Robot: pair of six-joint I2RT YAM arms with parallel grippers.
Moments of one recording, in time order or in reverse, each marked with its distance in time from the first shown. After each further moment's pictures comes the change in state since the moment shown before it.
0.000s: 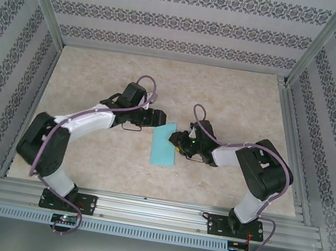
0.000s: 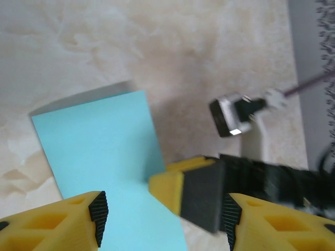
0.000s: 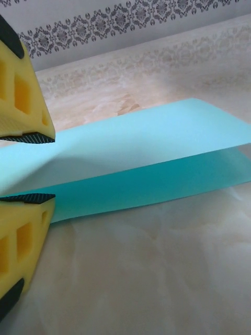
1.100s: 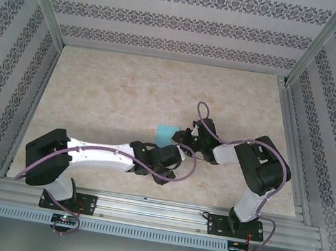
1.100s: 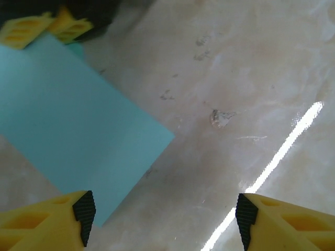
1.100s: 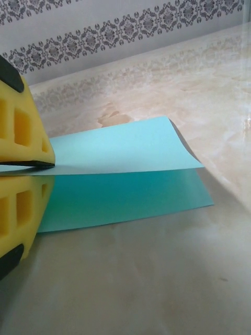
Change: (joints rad) left arm -0.666 0.055 0.001 -0.282 -0.668 0.435; right arm -0.038 0.043 0.013 0.059 -0.026 0.047
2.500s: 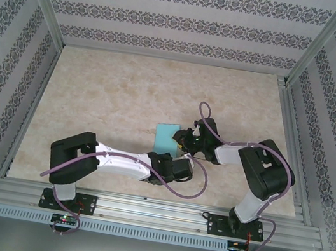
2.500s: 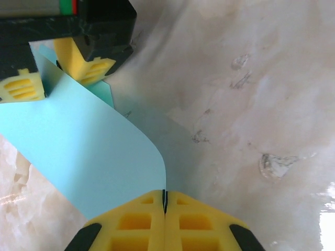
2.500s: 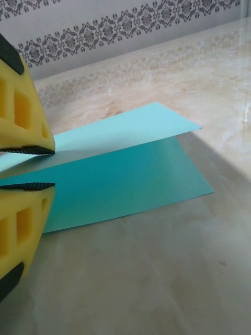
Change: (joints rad) left arm -0.060 0.165 0.058 0.081 -0.278 0.111; right arm -0.003 -0.060 -0.001 -0.091 0.014 -0.028
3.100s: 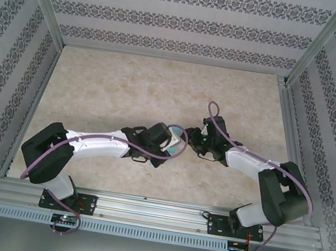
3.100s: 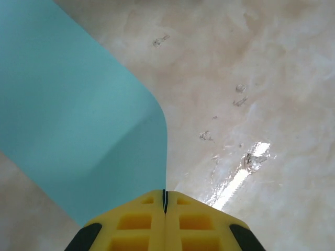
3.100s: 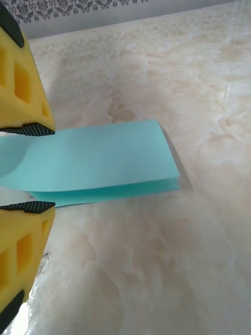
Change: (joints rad) left arm 0.331 -0.193 -0.134 0.105 0.602 -0.114; right arm -0.026 -0.262 0.014 -0.346 0.136 -0.190
